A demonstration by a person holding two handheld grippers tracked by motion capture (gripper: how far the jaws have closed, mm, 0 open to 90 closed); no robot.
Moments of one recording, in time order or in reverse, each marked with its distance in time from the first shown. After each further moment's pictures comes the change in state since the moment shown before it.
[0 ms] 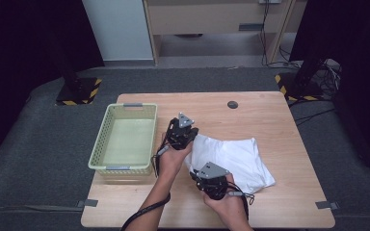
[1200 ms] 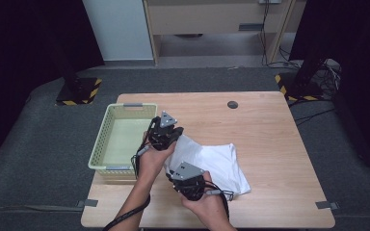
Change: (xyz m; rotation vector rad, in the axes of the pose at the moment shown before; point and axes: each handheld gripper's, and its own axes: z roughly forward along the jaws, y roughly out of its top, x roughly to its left) left arm 0.023 -0.002 -0.050 0.022 0.019 0.031; right arm 0.043 0.044 0.016 -0.029 0.089 -0.063
